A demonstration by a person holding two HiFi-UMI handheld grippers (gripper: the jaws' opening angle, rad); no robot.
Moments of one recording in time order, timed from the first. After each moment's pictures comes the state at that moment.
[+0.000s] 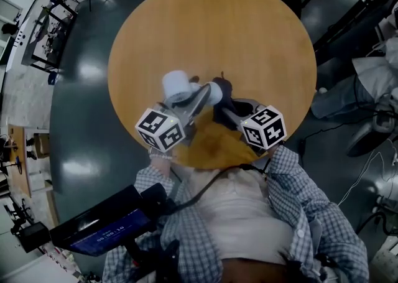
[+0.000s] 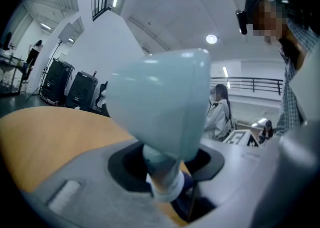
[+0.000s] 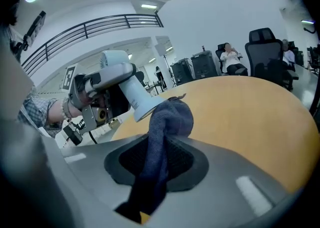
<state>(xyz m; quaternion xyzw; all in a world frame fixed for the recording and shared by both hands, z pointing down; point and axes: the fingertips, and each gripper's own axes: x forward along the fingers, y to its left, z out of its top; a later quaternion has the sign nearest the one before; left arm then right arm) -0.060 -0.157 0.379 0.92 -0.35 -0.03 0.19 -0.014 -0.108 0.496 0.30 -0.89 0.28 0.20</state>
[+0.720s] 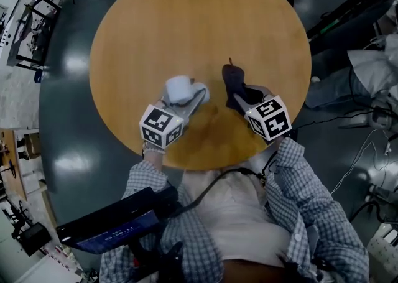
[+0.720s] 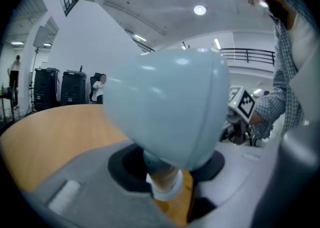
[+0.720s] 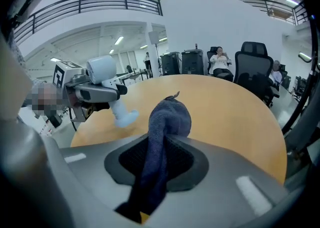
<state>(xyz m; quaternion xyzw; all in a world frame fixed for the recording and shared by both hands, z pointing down) -0.026 -0.156 0.479 0.93 -0.32 0.12 0.16 0.077 -0.138 0.542 0.37 -0.85 0.23 0.31</state>
